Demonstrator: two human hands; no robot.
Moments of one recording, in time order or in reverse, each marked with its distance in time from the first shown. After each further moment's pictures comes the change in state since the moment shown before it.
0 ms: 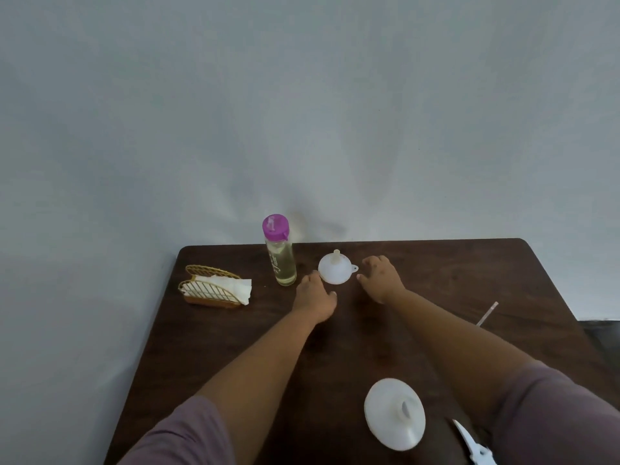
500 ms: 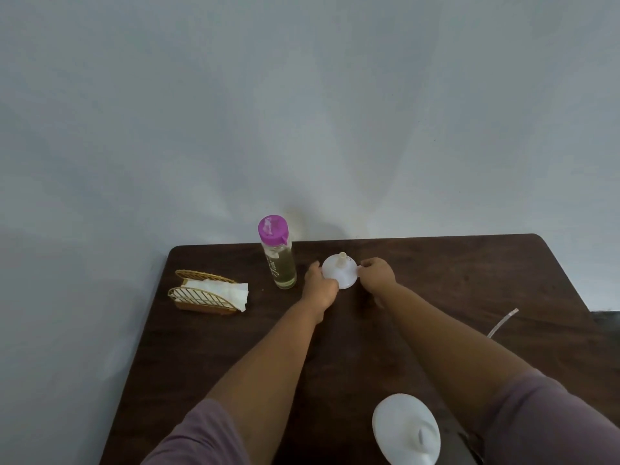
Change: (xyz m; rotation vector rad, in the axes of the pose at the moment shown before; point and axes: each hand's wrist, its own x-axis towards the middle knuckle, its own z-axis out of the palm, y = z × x) left_hand 0.046 0.004 0.008 -0.634 -0.103 -0.225; right_hand 0.039 -0.012 0.026 0.467 0.008 0.401
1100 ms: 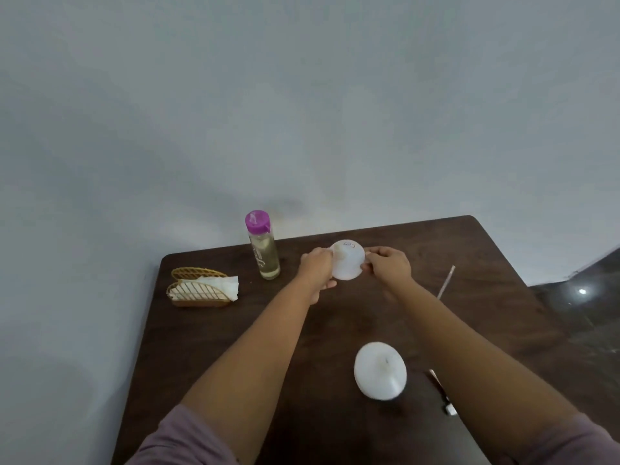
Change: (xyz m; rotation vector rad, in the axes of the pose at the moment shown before) left_hand -0.110 0.045 0.004 -0.050 -0.076 0.061; right_hand -0.135 0.009 -0.074 0.452 0.214 -0.058
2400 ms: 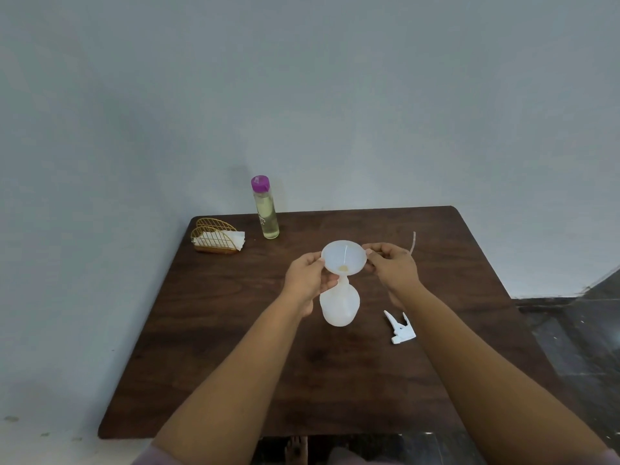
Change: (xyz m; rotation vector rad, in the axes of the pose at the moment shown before) left_hand -0.201 -0.072 0.062 -0.377 0.134 0.119; right_hand -0.139 0.044 -0.129 0.067 -0.208 -0.247
